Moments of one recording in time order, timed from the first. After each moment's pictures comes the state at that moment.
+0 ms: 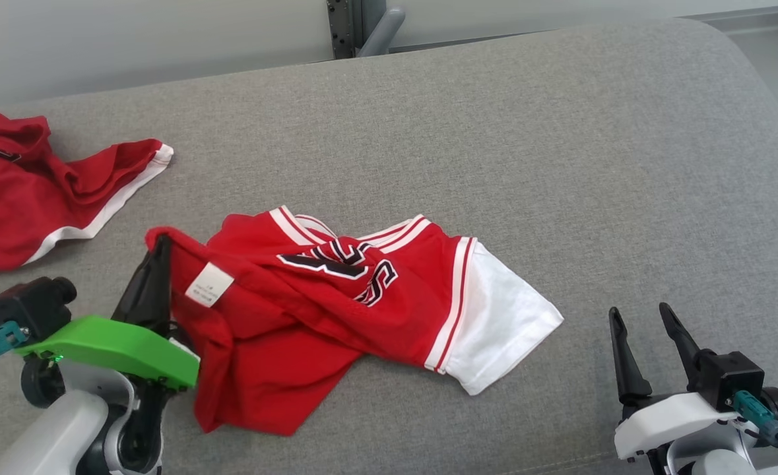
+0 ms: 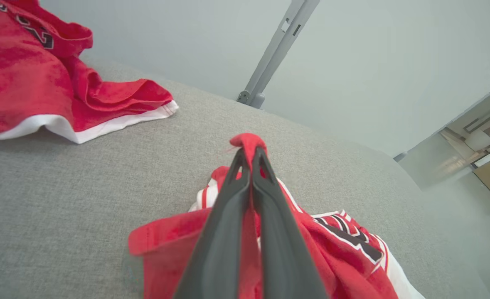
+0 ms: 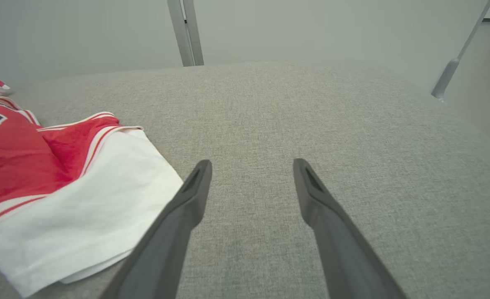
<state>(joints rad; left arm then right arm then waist) -0.32 0.62 -0.63 0.01 -1.26 0.28 -0.25 -0.02 -0.07 -0.02 0.24 0.11 0.13 -0.26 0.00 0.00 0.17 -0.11</state>
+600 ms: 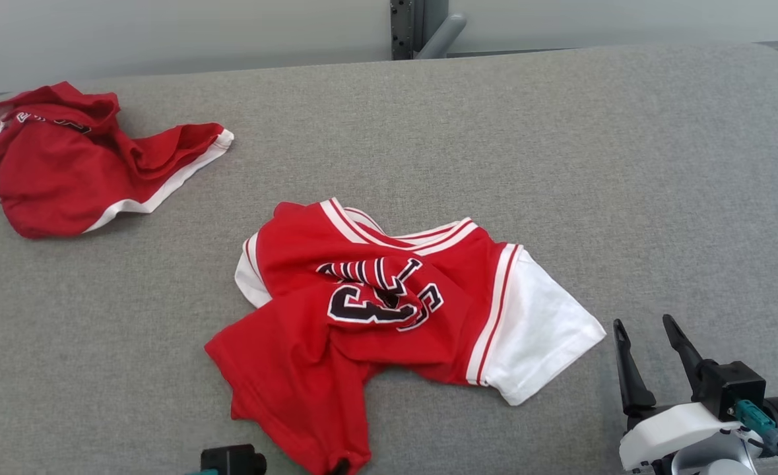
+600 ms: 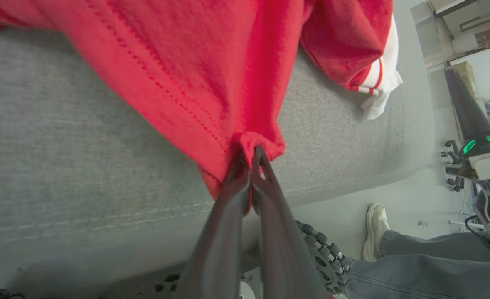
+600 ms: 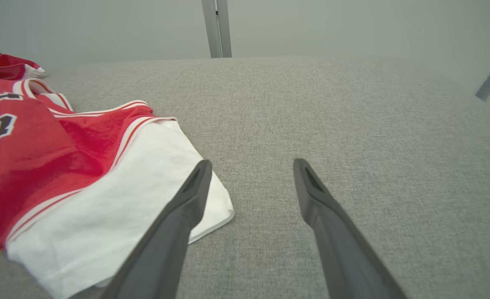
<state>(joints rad) -0.08 0.52 -0.95 -0.03 -1.27 0.22 -0.09 0.01 -0.08 -0.02 0.24 0.10 0.13 -0.26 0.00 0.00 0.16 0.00</state>
